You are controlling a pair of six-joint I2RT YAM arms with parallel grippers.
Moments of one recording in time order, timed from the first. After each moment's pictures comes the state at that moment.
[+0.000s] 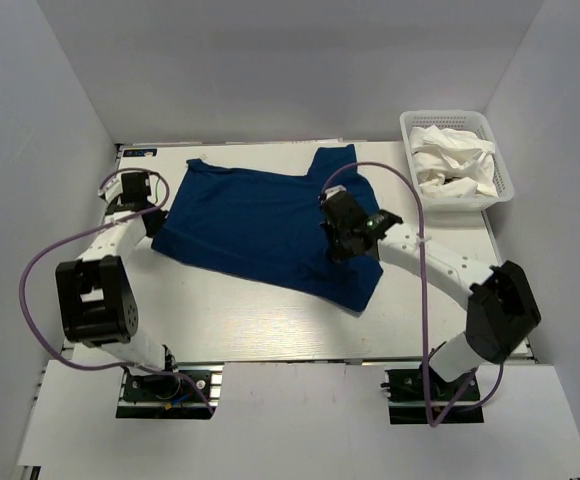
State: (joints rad) left arm 0.12 1.56 1.04 -0.37 -0.26 -0.81; right arm 0.78 1.50 1.15 -0.66 0.24 0.27
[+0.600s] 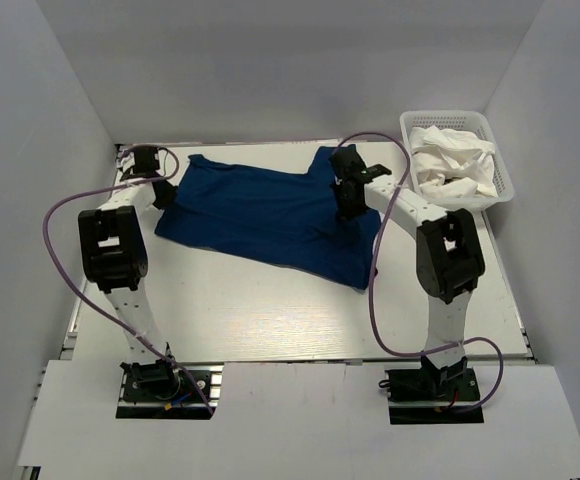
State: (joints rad) left arm 0.11 2.02 1.47 -0.34 -0.16 -0.73; right arm 0.49 1.98 1.60 -0.70 0.21 0.12
